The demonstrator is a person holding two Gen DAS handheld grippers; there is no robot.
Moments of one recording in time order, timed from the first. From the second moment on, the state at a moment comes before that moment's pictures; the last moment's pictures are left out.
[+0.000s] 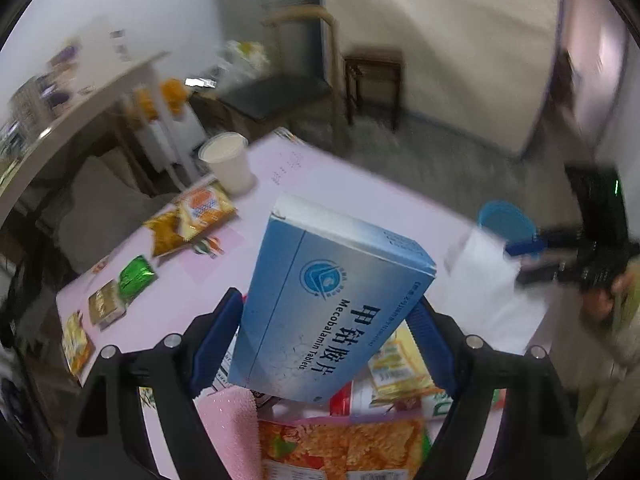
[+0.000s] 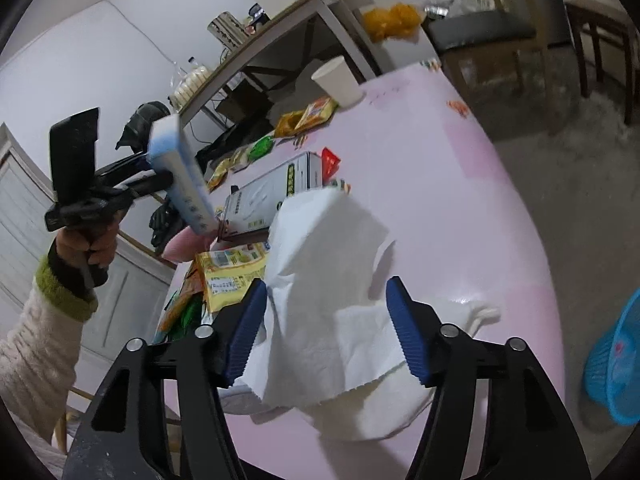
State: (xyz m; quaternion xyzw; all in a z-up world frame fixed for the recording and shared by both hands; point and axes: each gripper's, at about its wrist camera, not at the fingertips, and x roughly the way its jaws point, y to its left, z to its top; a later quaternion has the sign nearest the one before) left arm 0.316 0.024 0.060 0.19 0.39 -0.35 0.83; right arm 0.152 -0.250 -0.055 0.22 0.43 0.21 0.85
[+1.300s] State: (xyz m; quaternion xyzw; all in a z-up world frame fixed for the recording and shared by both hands) left arm 0.212 -0.067 0.129 -0.01 0.31 -0.41 0.86; right arm 0.093 -0.378 0.062 0.33 0.30 0.15 0.88
